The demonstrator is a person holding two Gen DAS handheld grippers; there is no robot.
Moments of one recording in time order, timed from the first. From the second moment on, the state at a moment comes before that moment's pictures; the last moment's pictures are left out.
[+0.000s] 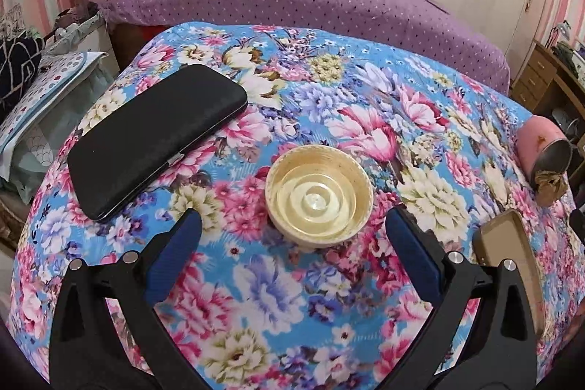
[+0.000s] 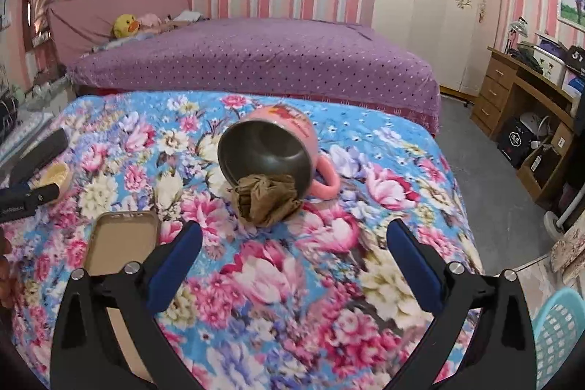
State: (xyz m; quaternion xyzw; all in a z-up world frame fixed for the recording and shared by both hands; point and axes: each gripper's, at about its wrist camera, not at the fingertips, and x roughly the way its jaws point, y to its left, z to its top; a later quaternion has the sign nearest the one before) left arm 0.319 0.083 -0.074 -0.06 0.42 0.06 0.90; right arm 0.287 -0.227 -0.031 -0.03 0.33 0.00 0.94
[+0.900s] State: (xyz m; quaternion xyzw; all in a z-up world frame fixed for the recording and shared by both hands) left arm 0.273 0.066 -0.062 -0.06 0.39 0.06 0.92; right arm 0.268 -0.230 -0.028 -0.01 0.32 0.04 0.95
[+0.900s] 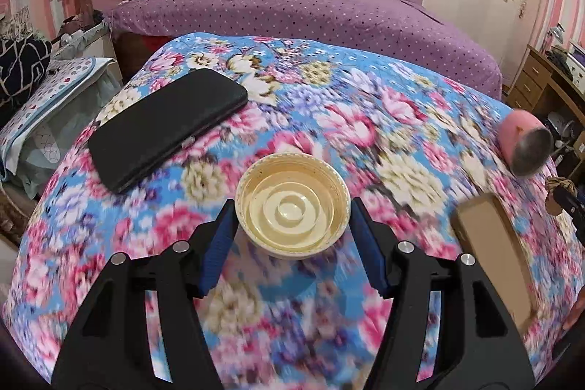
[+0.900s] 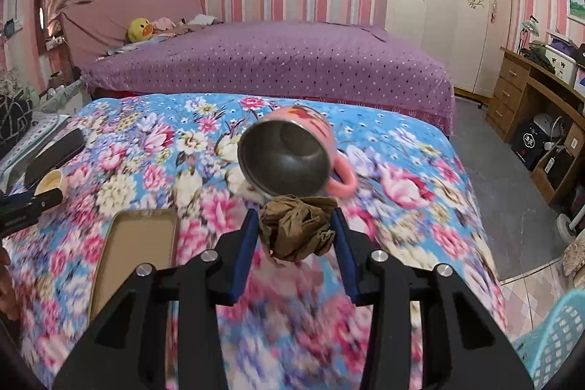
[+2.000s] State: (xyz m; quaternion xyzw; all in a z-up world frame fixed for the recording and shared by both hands) left arm 0.121 -0.144 -0.032 -0.01 0.31 -0.04 0.95; right arm 0.090 -0.410 0.001 0.01 0.26 -0.04 0.96
